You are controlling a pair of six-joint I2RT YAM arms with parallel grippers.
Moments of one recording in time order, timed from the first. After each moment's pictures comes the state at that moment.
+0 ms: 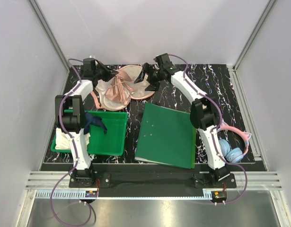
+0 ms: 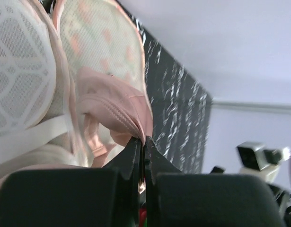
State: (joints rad) left arm -0.01 2.08 1.60 0.02 0.44 -0.95; right arm 0.46 2.40 2.26 -0.64 -0.50 0.84
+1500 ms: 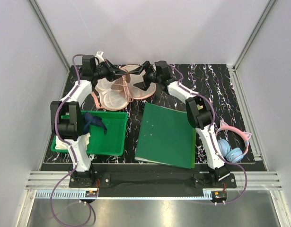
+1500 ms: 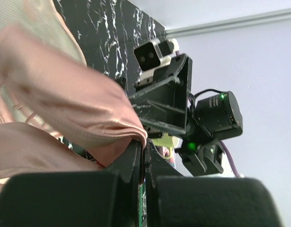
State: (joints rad) left arm -0.04 1.93 1.53 -0.01 0.78 -0.95; right arm 0.47 2.48 2.03 0.13 -0.57 1.43
